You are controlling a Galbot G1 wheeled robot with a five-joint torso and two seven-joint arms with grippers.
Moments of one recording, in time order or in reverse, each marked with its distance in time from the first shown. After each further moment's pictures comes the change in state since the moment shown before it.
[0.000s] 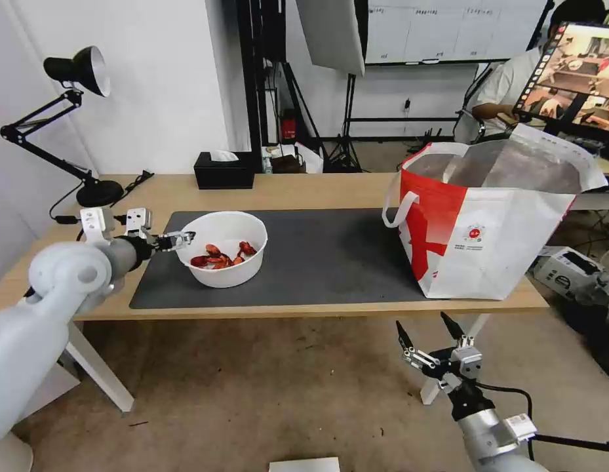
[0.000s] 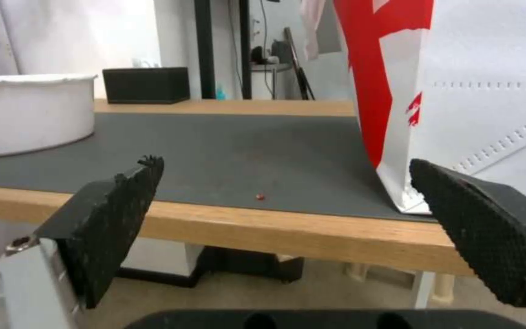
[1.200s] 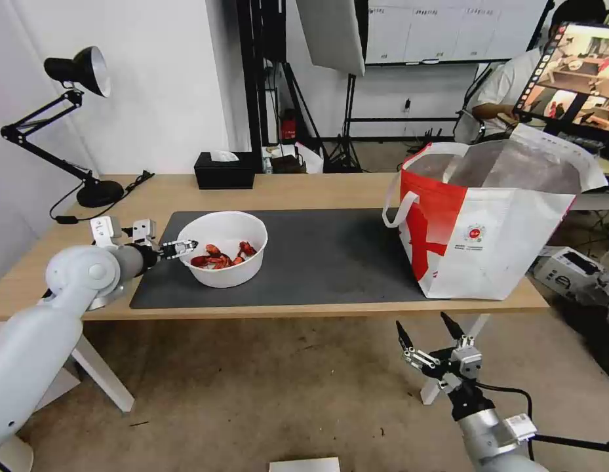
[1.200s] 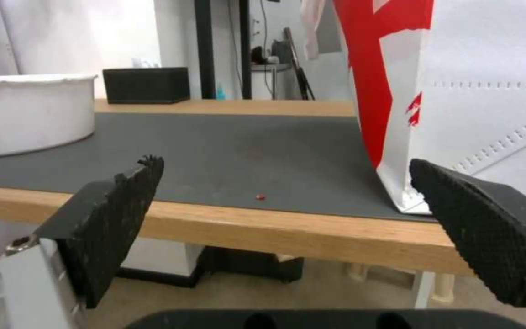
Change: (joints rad) left arm -0.025 -0.060 0.052 0.065 -0.019 -0.015 0.001; right arm 0.000 0.000 0.000 0.000 0.000 0.000 0.000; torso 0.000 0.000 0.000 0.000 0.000
